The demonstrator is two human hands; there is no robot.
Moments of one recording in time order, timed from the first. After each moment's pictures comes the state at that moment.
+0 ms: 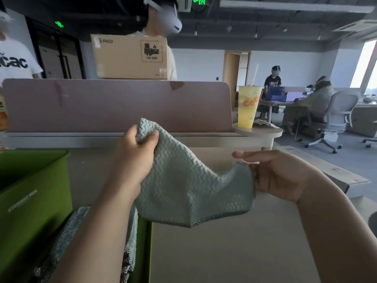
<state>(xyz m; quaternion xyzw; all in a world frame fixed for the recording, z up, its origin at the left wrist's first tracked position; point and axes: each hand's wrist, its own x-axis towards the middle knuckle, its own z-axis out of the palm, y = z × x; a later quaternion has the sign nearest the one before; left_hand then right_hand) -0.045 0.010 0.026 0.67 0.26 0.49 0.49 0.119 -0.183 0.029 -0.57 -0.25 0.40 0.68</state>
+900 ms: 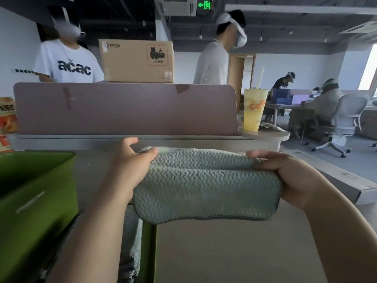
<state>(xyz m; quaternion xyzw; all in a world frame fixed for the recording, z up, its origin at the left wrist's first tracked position) -0.058 0.025 0.023 0.70 0.37 0.43 0.45 0.128 -0.182 0.020 -0.57 -0.27 0.31 0.71</state>
